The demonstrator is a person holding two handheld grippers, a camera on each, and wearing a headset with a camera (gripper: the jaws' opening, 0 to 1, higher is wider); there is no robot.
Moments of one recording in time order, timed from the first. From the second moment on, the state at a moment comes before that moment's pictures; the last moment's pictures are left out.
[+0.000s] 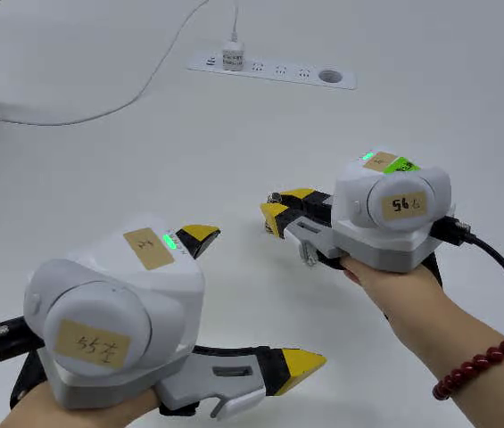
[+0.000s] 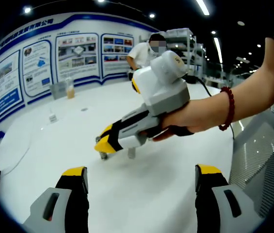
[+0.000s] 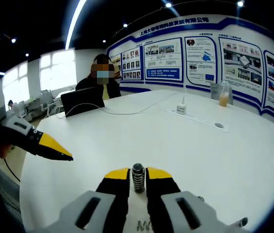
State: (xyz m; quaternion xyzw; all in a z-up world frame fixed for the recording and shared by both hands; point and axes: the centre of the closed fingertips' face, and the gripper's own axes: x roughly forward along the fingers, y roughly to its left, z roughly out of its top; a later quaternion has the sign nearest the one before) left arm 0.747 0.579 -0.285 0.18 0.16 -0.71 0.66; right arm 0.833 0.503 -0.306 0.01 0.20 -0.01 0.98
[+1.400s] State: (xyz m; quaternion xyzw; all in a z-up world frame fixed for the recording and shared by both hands) left arm 0.744 0.570 -0.276 0.23 0.13 -0.72 0.65; right arm 0.750 0.487 -0.257 0.07 0.19 -0.04 0.98
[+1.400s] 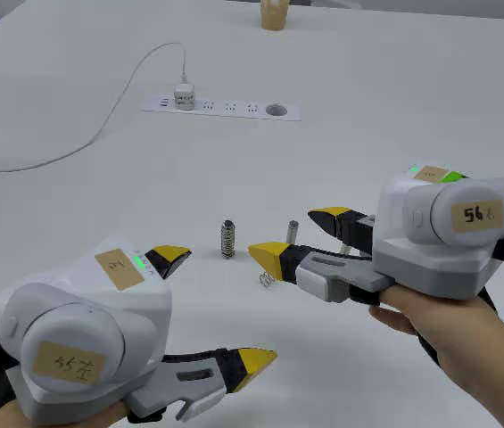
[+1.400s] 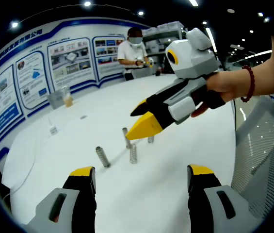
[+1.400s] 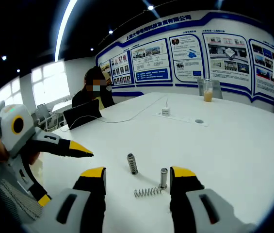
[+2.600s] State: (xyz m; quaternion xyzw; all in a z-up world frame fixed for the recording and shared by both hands) left arm 0.757 0.525 -0.301 0.24 0.15 -0.71 0.65; right arm 0.676 0.474 -0.266 0.09 0.19 -0.03 0.98
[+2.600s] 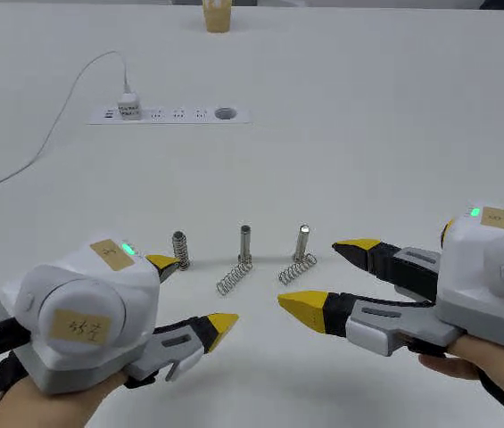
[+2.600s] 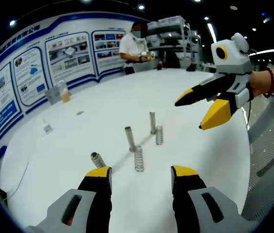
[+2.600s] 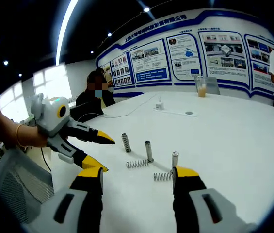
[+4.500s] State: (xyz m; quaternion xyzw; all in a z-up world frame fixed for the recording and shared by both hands) left arm 0.759 0.494 -0.342 0.24 0.20 -0.72 0.62; right arm 0.653 0.468 -0.261 0.17 0.16 -0.08 0.97
